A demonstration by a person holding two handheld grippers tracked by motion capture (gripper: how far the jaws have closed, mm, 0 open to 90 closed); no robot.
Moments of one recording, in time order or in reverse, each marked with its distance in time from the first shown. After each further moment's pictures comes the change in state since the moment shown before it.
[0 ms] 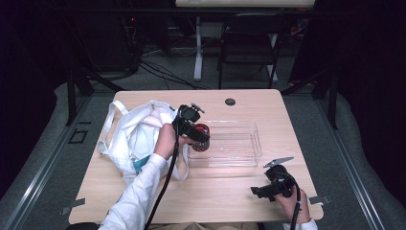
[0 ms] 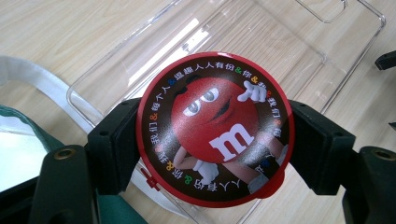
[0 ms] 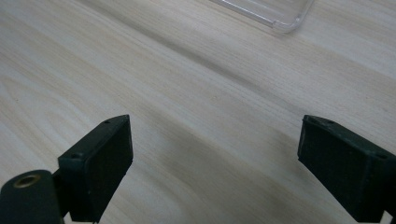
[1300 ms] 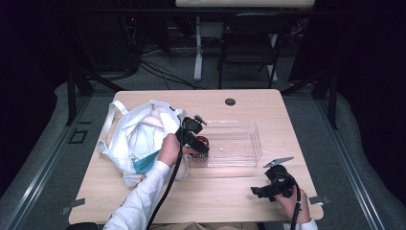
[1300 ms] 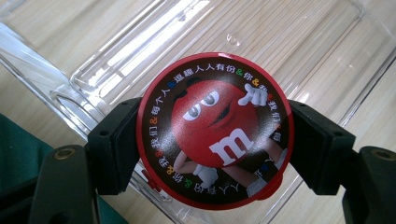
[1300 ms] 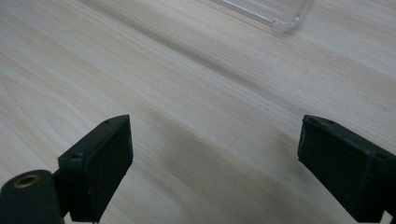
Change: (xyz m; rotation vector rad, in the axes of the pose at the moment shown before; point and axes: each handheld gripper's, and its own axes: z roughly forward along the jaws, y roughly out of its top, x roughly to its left) left arm 0.001 -0.021 0.042 0.125 -0.002 -0.014; right arm -0.001 0.000 0.000 0.002 -0.006 -0.006
